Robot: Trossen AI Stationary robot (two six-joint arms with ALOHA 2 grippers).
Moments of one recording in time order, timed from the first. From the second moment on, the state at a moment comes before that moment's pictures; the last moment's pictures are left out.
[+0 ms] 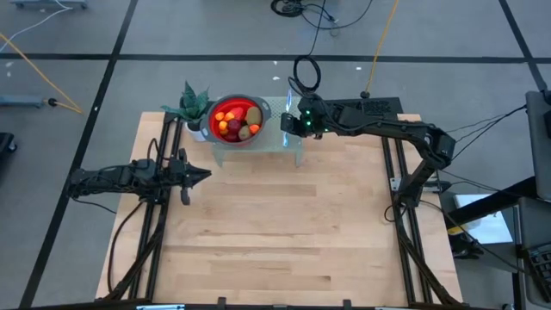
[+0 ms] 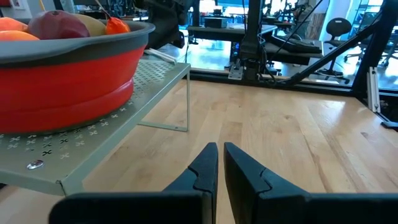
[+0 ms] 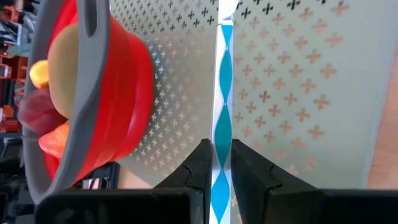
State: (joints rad) left arm -0.03 0.01 0.15 -0.26 -0.21 -0.06; right arm -0.43 1.68 1.35 -0.36 -0.06 1.11
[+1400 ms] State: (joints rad) left arm -0.03 0.01 0.15 -0.26 -0.21 -0.06; right arm -0.43 1.68 1.35 -0.41 -0.08 1.11
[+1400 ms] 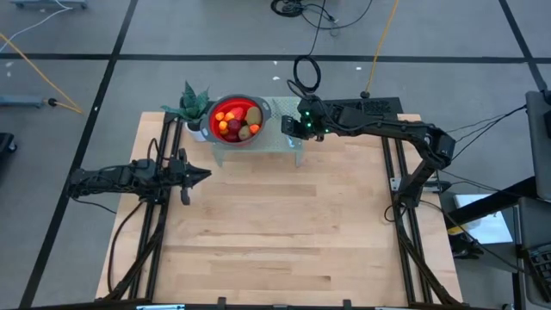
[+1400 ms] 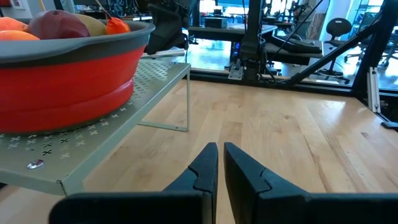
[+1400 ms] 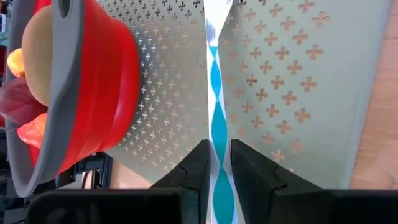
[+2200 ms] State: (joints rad) left arm -0.03 0.01 0.15 -0.26 -0.21 -0.06; right arm -0.40 1.69 1.34 -0.40 -0.02 1.24
